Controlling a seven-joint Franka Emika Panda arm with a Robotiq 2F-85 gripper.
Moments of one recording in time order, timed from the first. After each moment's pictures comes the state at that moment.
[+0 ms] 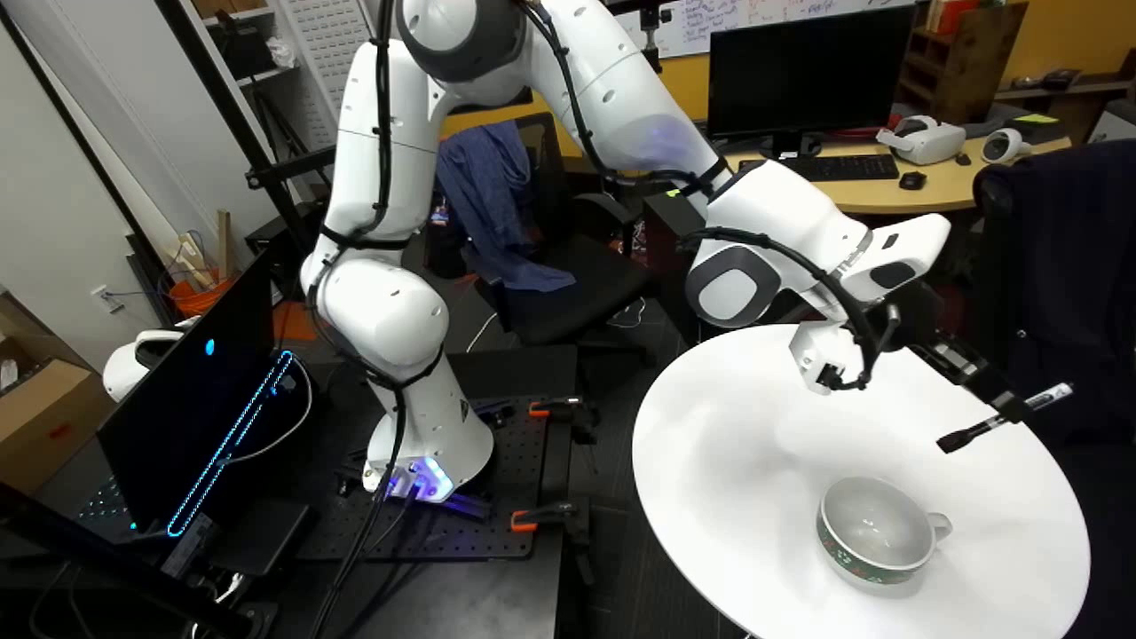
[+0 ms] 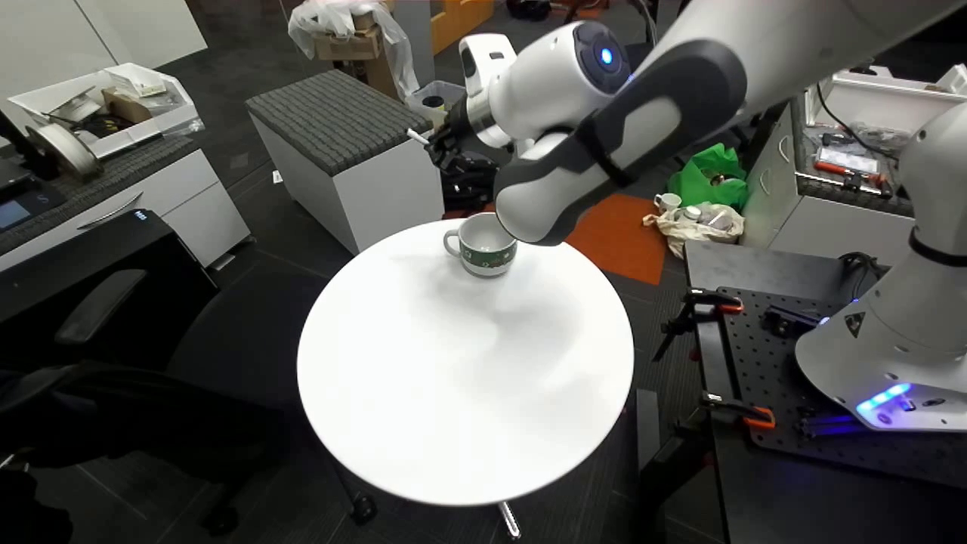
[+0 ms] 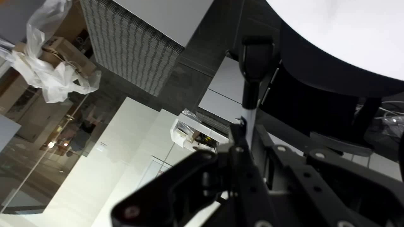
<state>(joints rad) 0.88 0.58 -0.96 -2.27 0.60 3.45 -0.47</state>
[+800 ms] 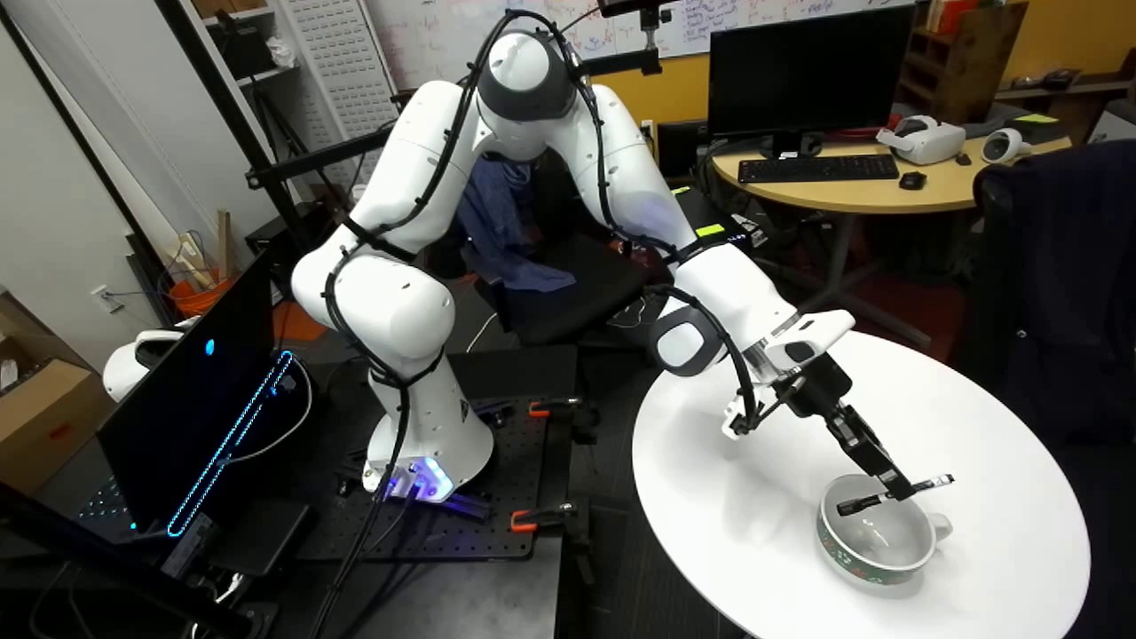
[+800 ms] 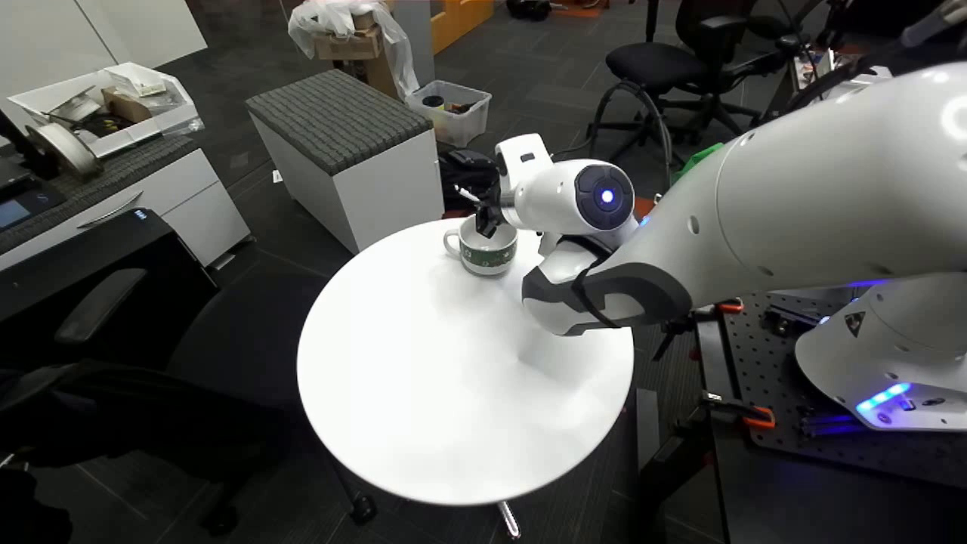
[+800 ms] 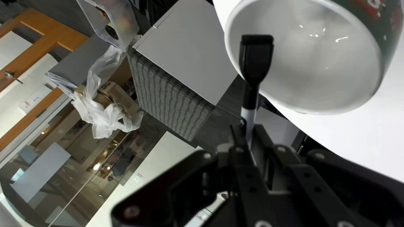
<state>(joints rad) 1.02 0.94 -0.94 -2.35 0.87 3.45 -0.34</state>
